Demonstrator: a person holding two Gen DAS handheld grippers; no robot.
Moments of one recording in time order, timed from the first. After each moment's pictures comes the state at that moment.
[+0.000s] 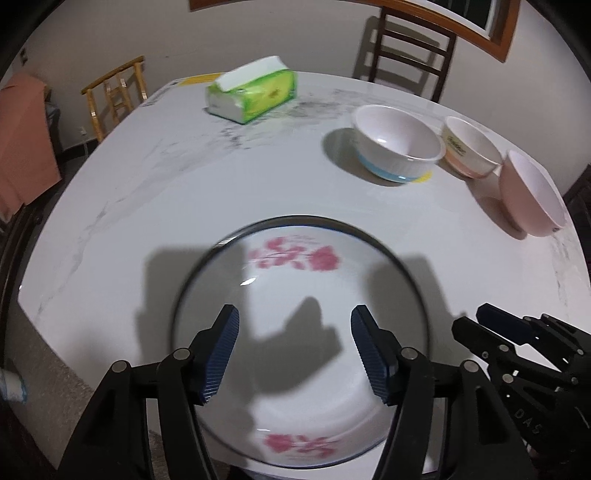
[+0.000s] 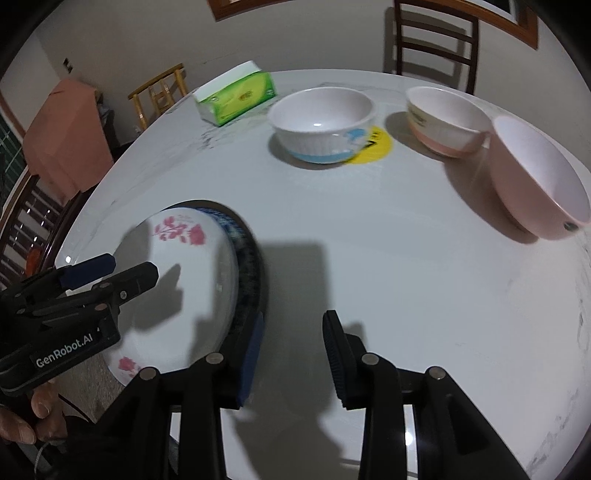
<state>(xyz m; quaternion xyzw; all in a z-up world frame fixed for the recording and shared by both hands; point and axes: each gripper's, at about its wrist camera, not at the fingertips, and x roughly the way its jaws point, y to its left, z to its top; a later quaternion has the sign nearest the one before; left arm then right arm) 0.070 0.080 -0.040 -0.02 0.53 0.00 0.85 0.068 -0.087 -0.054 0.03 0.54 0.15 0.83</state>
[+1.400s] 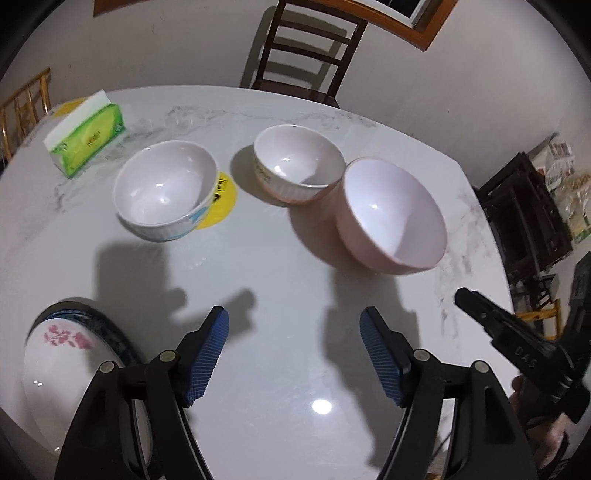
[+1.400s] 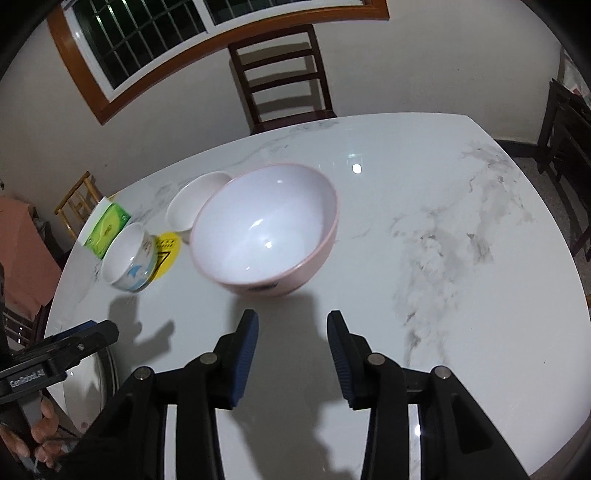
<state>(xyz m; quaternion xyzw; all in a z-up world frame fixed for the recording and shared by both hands) 0.142 -0.095 0.002 -0.08 0.55 -0.16 0.82 0.102 -0.341 -0.006 0.15 0.49 -0.01 0.86</state>
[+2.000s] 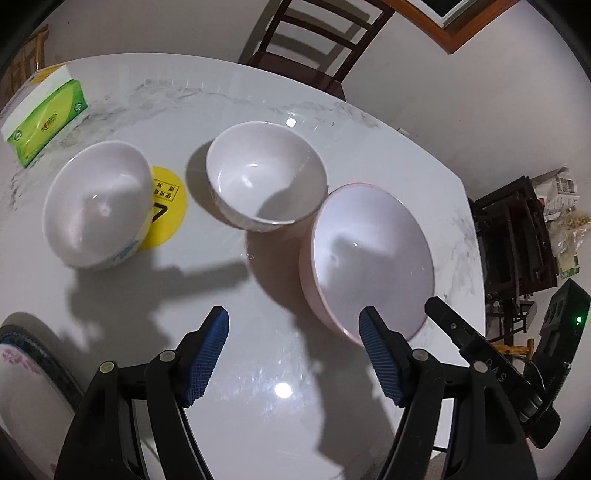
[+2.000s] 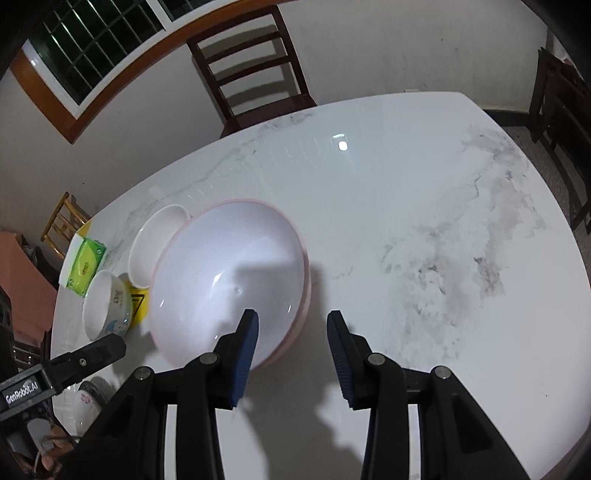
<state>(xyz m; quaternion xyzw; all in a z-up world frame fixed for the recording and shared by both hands) 0.219 -0.141 -0.012 -0.14 0.60 -0.15 0.78 0.178 -0.380 -0.025 0.19 0.53 -0.04 0.83</state>
